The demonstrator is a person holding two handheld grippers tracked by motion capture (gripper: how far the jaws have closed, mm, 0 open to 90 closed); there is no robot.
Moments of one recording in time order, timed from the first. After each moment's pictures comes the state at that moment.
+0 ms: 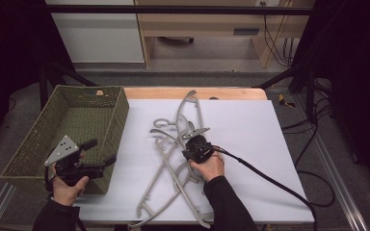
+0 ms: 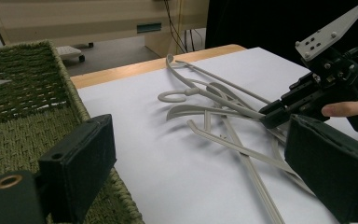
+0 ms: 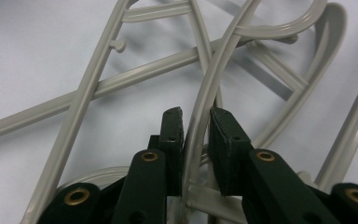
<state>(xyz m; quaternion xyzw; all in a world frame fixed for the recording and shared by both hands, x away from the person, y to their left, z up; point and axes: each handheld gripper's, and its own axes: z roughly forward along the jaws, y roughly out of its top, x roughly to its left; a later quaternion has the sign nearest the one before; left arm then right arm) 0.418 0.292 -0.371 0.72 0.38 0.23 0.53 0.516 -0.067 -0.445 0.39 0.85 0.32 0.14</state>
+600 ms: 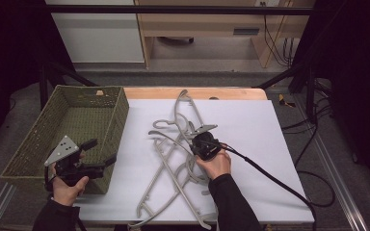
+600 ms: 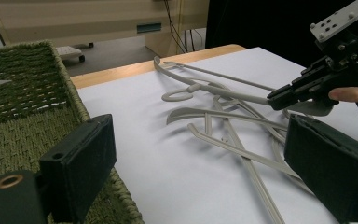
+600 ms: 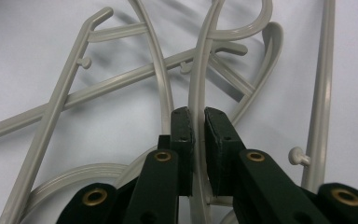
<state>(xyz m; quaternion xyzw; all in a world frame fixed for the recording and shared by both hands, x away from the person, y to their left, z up) 0.418 0.292 -0.371 0.72 0.38 0.23 0.53 0.514 -0.084 -0.427 0.40 0.84 0.33 0.18</state>
